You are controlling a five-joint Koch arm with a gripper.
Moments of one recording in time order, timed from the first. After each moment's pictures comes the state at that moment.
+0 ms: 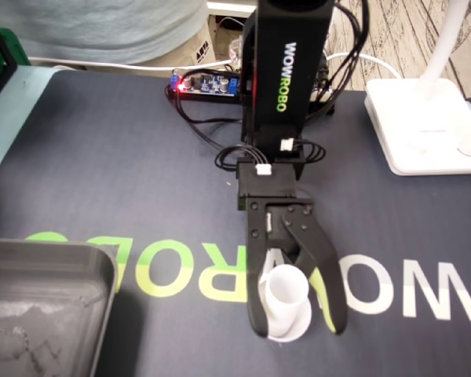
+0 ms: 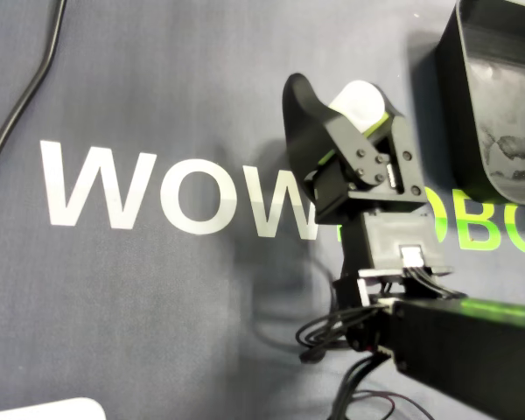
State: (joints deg) arm -4.4 73.7 151.3 -71.2 -87.9
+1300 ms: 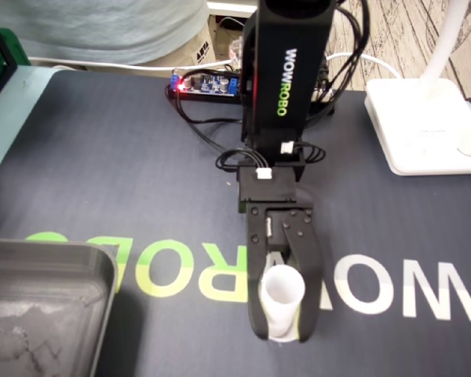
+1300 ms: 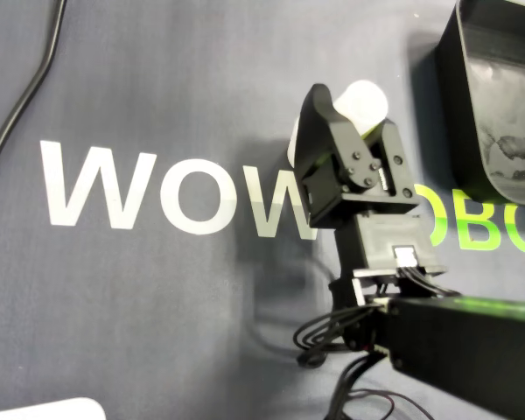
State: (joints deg) arm -5.2 72.1 151.2 -69.9 -86.0
